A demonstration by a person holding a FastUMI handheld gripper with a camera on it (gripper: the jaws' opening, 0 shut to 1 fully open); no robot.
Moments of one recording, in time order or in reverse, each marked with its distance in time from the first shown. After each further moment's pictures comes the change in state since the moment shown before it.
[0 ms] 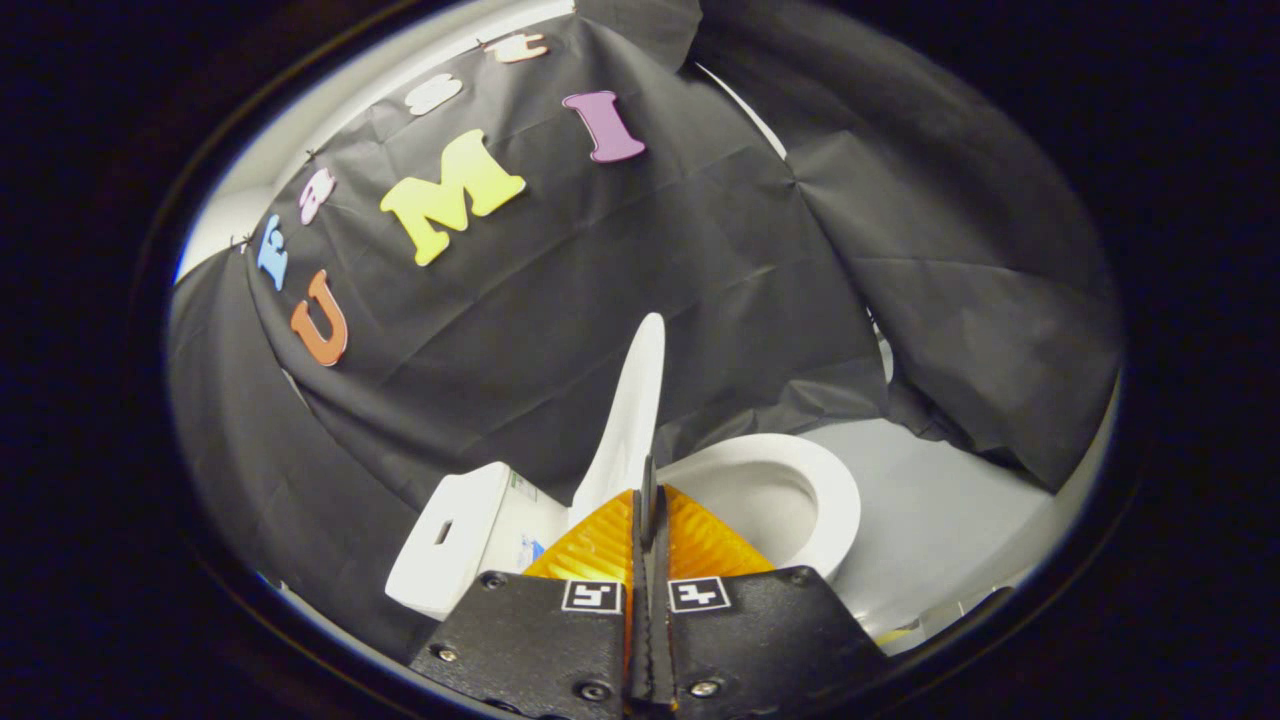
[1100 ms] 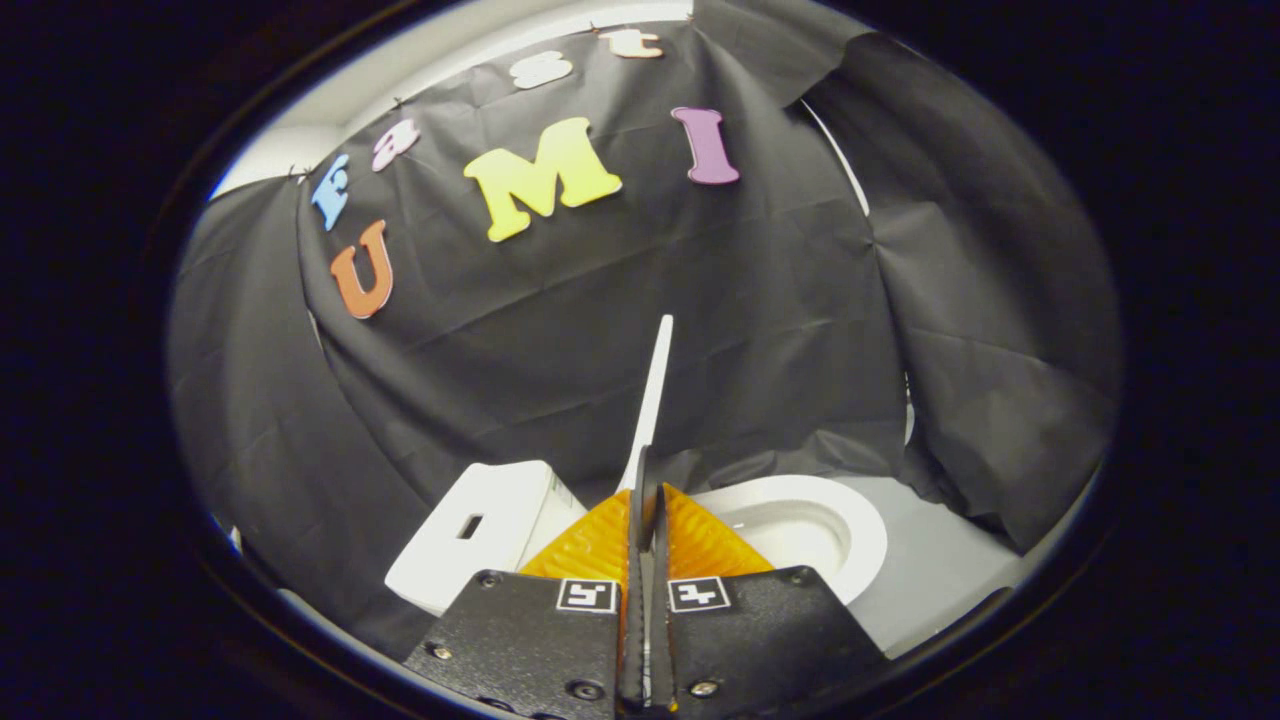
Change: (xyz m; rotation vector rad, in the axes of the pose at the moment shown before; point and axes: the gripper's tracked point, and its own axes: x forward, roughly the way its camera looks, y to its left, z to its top) arm -0.007 0.112 -0.004 -0.229 -0.060 0.028
